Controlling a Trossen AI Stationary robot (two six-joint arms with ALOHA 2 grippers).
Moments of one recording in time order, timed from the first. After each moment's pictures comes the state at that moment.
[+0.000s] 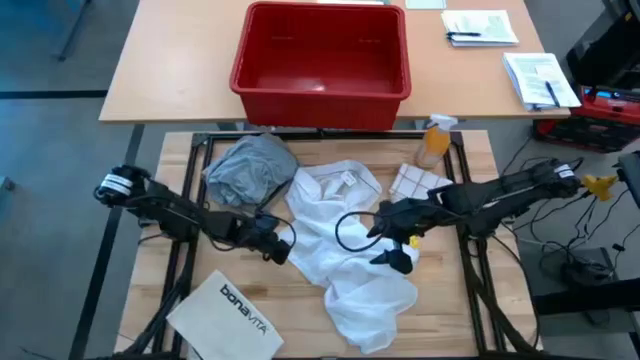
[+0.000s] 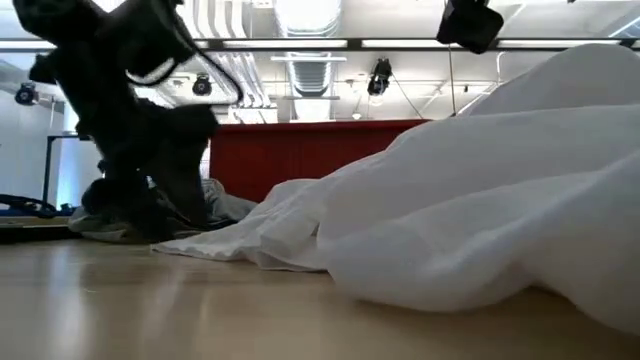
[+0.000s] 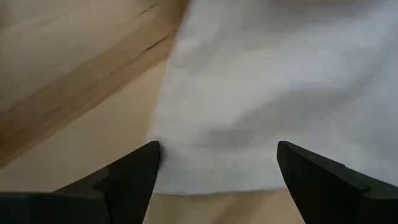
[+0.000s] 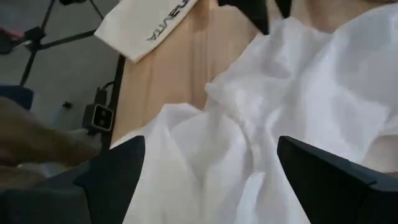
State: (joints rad) left arm -0.25 1.48 0.60 -0.19 -0.27 -1.20; right arm 0.24 1.24 1.09 -0.57 -0.13 0.38
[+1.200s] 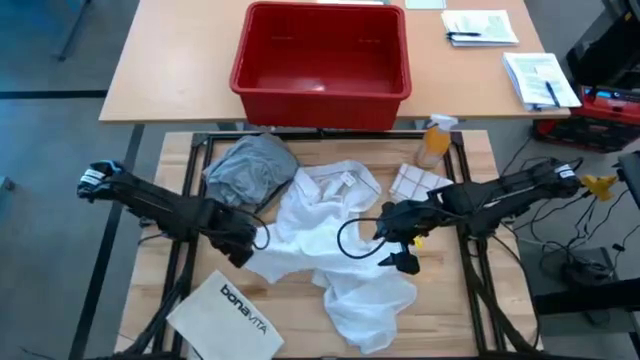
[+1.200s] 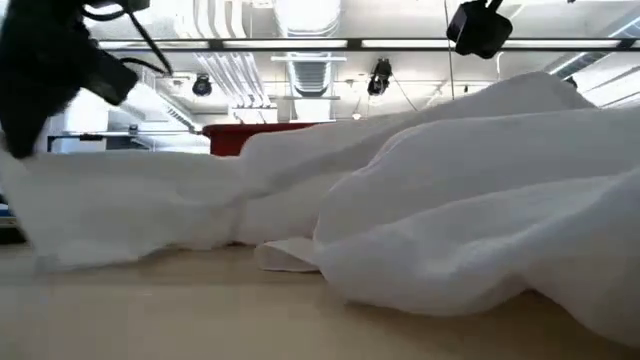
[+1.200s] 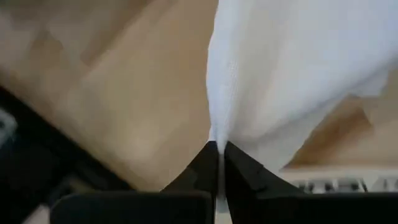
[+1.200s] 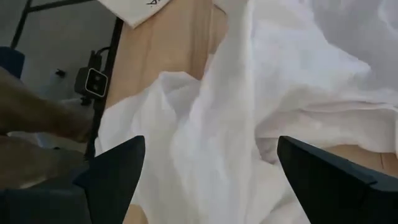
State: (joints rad) left arm -0.30 1.19 0.85 -1.20 0.10 -1.17; right arm 0.24 1.23 1.09 -0.67 -0.15 0.29
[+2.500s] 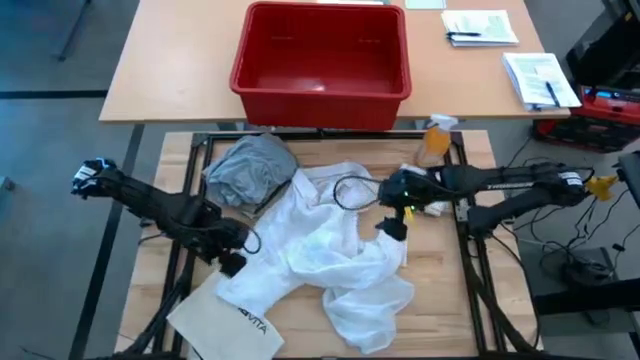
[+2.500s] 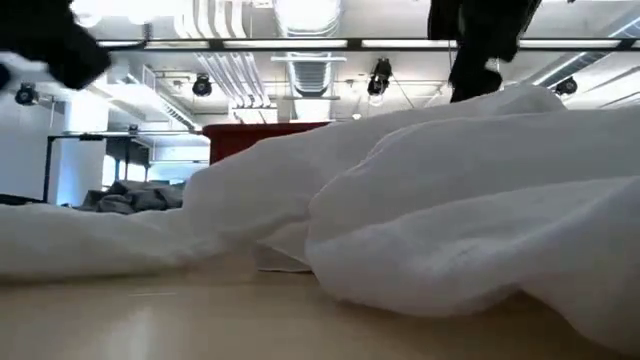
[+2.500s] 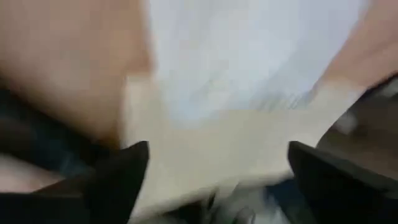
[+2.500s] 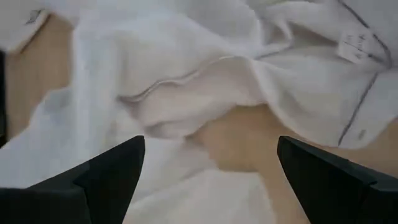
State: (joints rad) left arm -0.33 1.10 0.86 -1.02 0.33 -1.40; right arm -0.10 1.20 0.98 -0.72 -0.10 0.30
